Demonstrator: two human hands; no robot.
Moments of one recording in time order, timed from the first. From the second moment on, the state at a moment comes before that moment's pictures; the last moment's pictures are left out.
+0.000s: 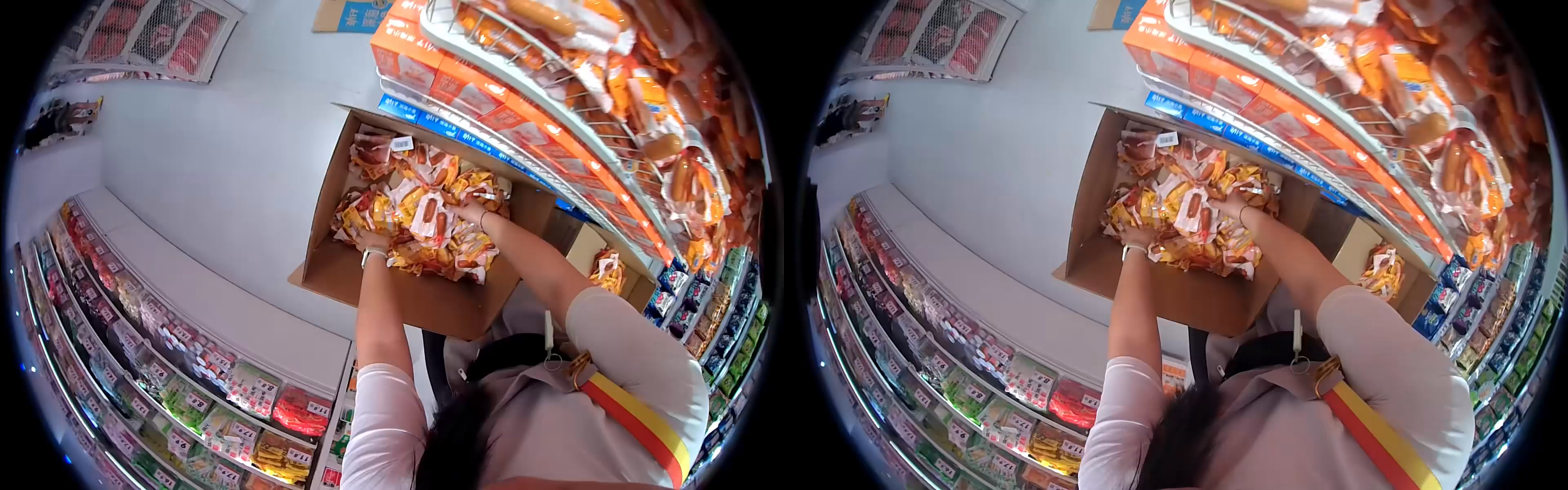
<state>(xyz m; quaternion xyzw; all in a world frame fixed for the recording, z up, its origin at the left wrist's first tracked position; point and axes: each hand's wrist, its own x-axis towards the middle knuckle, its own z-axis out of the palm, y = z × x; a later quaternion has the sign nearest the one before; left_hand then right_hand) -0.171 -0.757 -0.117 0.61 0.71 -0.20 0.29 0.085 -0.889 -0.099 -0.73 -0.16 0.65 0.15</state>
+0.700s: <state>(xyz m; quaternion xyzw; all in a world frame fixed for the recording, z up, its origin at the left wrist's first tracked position) -0.187 -0.666 -0.202 0.84 0.26 -0.38 0.29 0.036 -0.874 -0.113 -0.59 -0.69 0.40 -0.14</state>
